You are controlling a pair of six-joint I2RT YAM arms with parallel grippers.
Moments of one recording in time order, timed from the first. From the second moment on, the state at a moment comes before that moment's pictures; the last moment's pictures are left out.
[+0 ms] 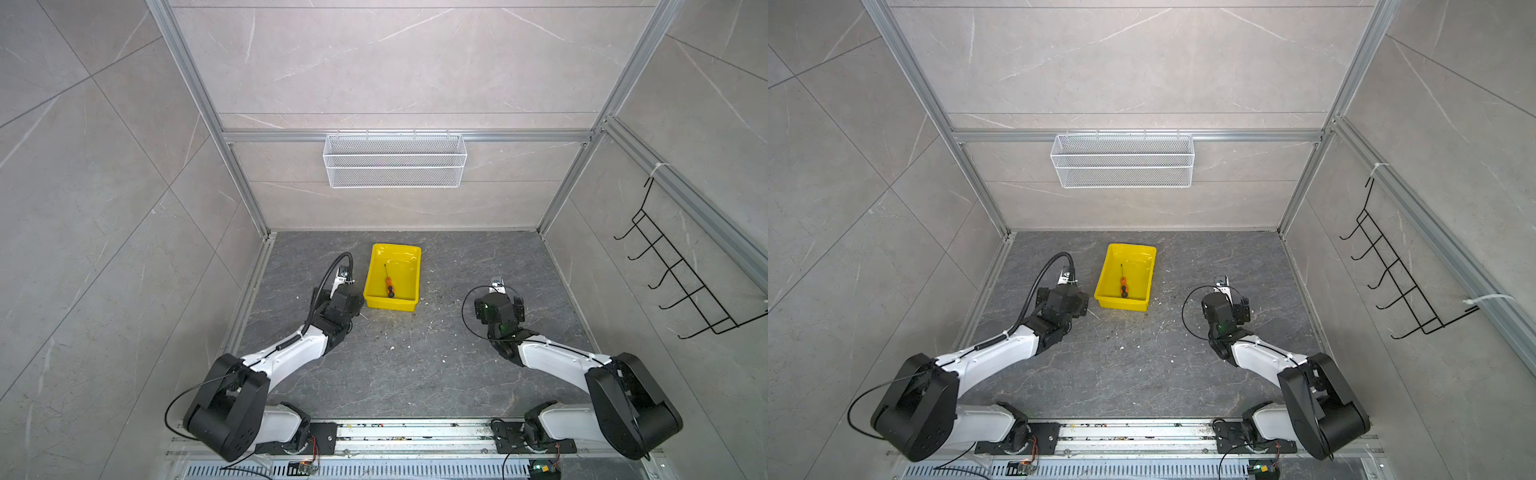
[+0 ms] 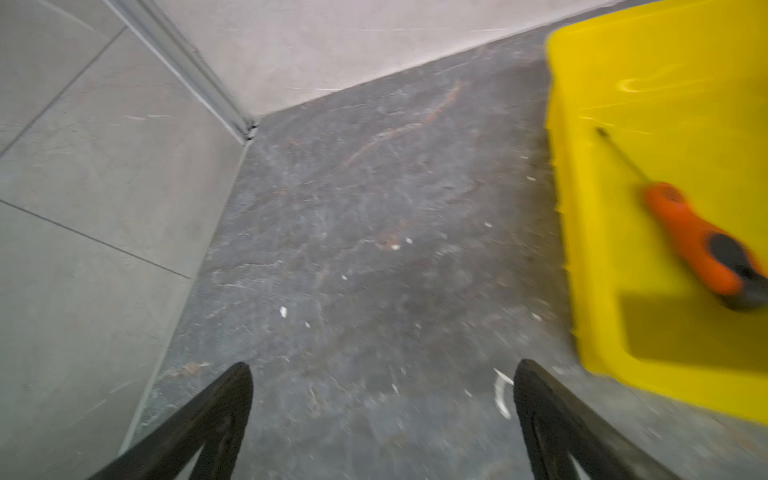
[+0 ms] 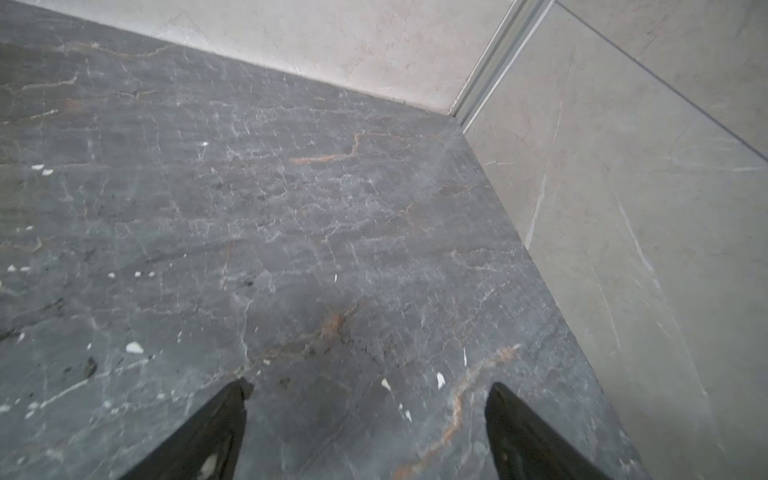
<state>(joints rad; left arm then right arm) -0.47 1.39 0.68 0.10 -0.65 0.02 0.37 1.39 0.48 0.38 0.66 -0.01</state>
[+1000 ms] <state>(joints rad) -0.01 1.48 0.35 0.68 -0.25 0.00 0.15 1.51 0.33 0.83 0.28 0.01</state>
